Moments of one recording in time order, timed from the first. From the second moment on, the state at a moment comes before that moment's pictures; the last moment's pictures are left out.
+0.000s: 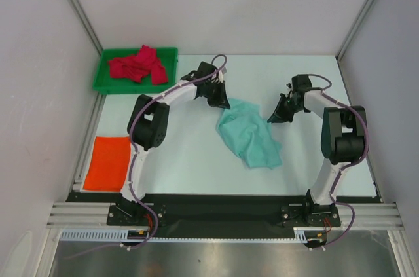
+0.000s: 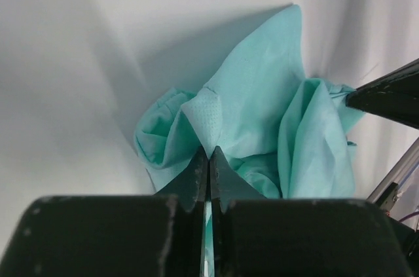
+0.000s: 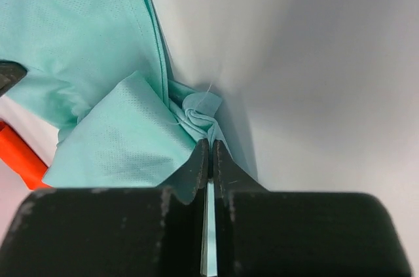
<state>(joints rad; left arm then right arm) -0.49 2.29 1.81 -0.44 0.46 -0.44 0.05 1.87 1.23 -0.53 -0.41 0.48</state>
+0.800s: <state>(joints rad) -0.47 1.22 1.58 -0.40 0.34 -0.47 0.02 1.02 1.46 -0.66 -0.07 0.50</state>
